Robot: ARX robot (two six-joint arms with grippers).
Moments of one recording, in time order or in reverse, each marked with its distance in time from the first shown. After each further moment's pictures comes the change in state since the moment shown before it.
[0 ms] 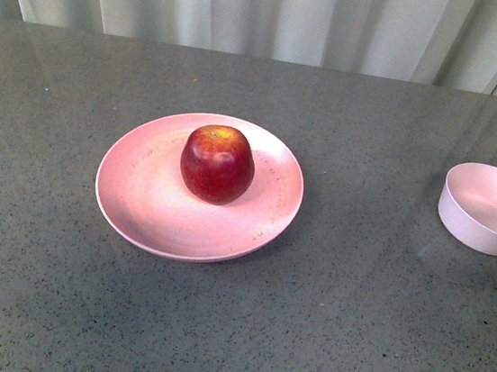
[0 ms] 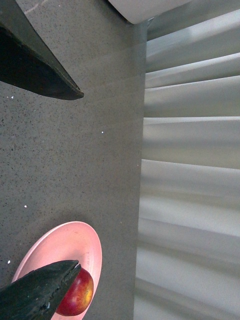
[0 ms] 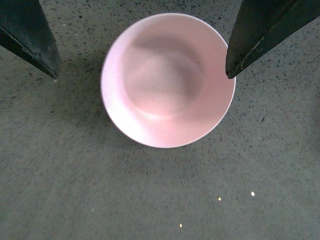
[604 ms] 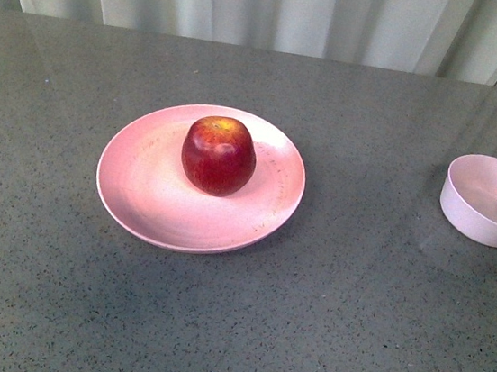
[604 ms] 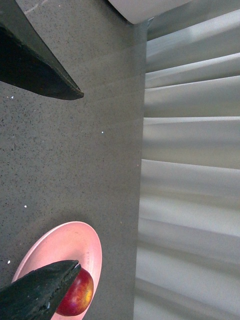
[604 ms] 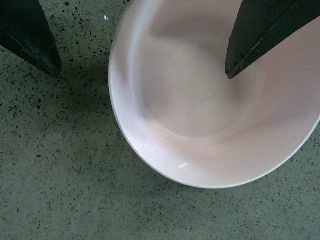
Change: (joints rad) left arm 0.000 0.000 0.000 0.000 0.000 0.000; right arm -0.012 0.161 0.088 -0.056 0.069 0.098
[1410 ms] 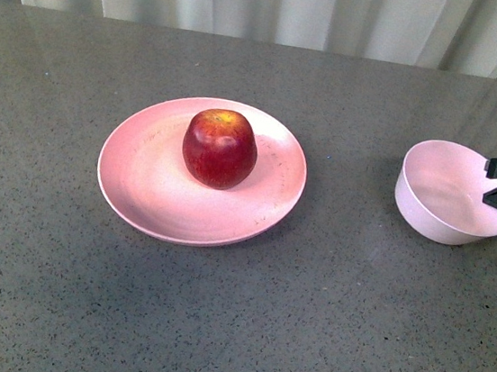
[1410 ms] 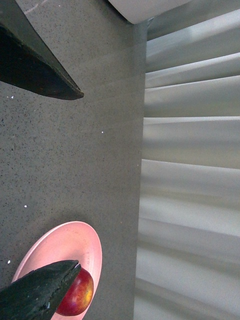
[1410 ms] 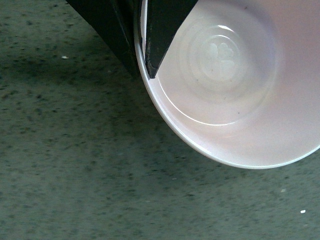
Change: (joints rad) left arm 0.000 0.000 0.000 0.000 0.000 0.000; right arm 0.122 -0.046 -0.020 -0.060 -0.044 0.074
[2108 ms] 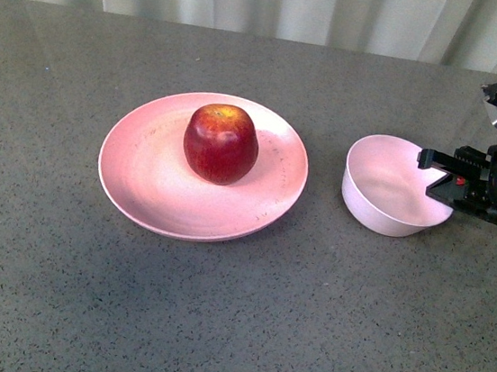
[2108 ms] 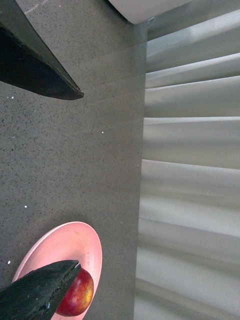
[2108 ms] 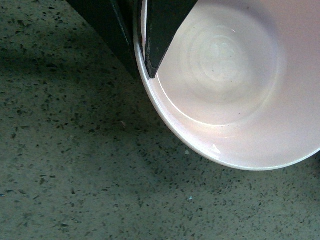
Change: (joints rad) left arm 0.000 0.000 0.000 0.000 0.000 0.000; right arm 0.153 0.057 0.046 -0.006 0.046 0.089
